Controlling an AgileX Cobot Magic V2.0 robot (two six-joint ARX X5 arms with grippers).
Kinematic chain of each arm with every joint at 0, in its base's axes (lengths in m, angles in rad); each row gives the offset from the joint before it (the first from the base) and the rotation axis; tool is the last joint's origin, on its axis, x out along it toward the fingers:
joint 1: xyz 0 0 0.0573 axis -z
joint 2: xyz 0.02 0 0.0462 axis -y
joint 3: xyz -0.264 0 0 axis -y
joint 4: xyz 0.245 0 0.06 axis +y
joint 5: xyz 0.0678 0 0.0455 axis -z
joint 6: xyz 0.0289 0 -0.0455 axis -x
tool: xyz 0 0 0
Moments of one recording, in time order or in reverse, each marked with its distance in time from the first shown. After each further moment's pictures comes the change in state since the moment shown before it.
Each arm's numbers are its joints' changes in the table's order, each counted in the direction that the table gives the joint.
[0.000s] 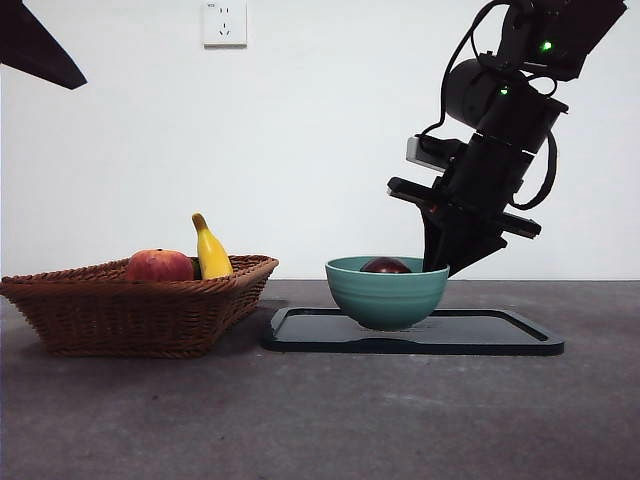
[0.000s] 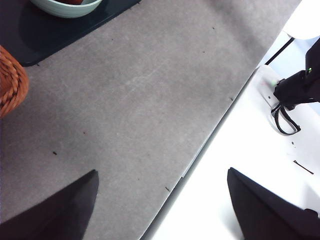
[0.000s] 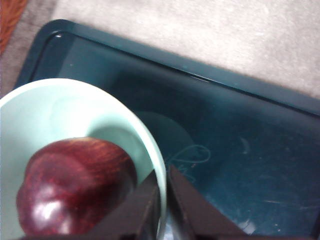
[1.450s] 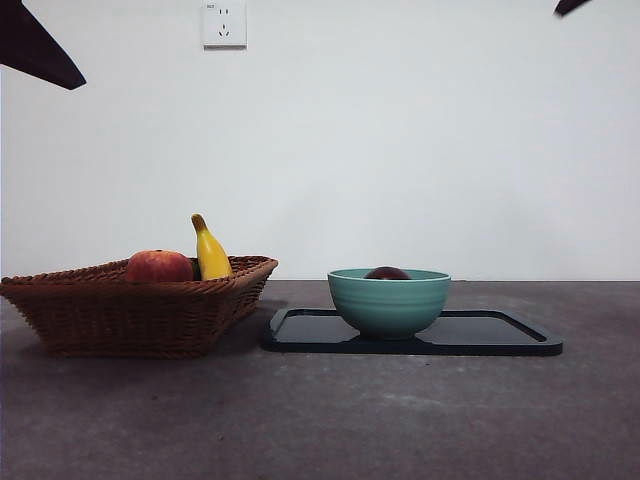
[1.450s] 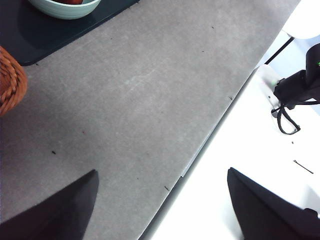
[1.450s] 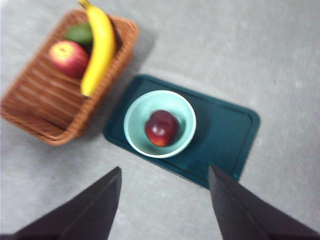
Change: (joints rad) left arm 0.000 0.000 0.000 0.002 0.000 0.000; right arm 0.006 0.760 -0.010 0.434 0.009 0.055
